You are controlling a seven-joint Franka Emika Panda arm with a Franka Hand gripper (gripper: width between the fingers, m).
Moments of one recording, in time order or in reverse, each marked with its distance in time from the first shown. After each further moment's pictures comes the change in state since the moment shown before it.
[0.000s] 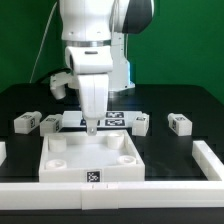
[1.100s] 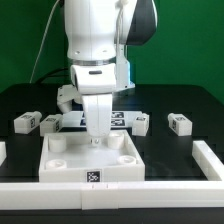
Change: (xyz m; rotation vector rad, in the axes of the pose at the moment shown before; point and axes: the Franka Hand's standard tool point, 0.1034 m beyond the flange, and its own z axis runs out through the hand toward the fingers) arm 0.009 -0.004 0.021 0.048 0.018 0.049
